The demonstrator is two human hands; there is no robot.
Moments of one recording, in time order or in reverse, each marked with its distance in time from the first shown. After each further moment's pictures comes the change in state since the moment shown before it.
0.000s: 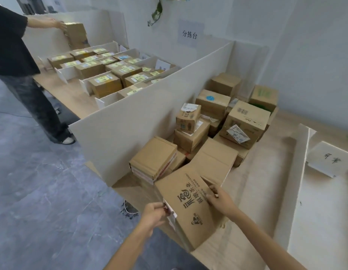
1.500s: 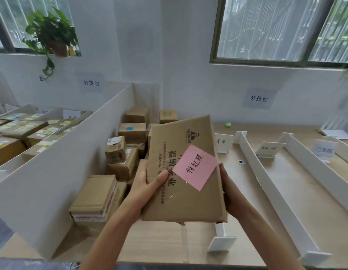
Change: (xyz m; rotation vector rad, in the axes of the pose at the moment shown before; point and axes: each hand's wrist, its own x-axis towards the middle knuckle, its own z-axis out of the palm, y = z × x) left_hand -0.168 0.112 0.034 0.106 -0.643 0.698; right_hand -0.249 -0.054 -0.086 0.995 0.510 -0.054
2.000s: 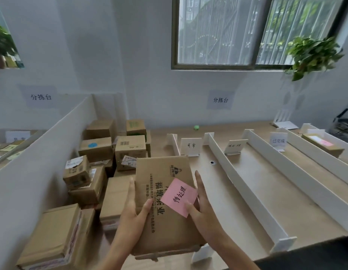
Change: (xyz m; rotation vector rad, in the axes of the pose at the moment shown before) left_hand 0.033 -0.041 0.034 0.308 -0.048 0.136; right_hand -0.020 0.022 0.009 -0.327 0.224 -0.287
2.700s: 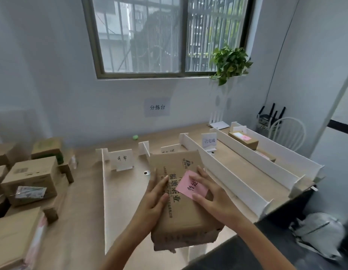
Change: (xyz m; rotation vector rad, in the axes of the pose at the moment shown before) left_hand 0.028 0.091 0.341 0.037 -0.411 0.433; right_hand -0.040 0.035 -0.356 -0.407 0.171 -0.091
